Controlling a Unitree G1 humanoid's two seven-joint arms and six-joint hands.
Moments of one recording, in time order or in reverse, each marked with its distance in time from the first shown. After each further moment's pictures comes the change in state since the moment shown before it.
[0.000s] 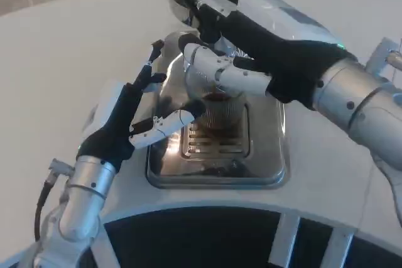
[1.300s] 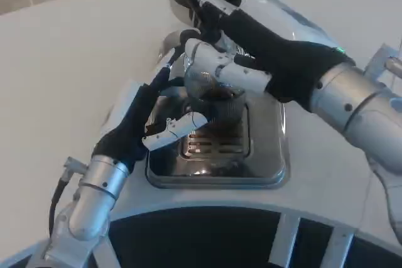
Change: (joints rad) left arm -0.069 -0.029 -0.023 0.167 -0.031 -0.146 -0.039; right arm 0.040 0.081 -0.053 0.008 -0.034 -0.008 -0.016
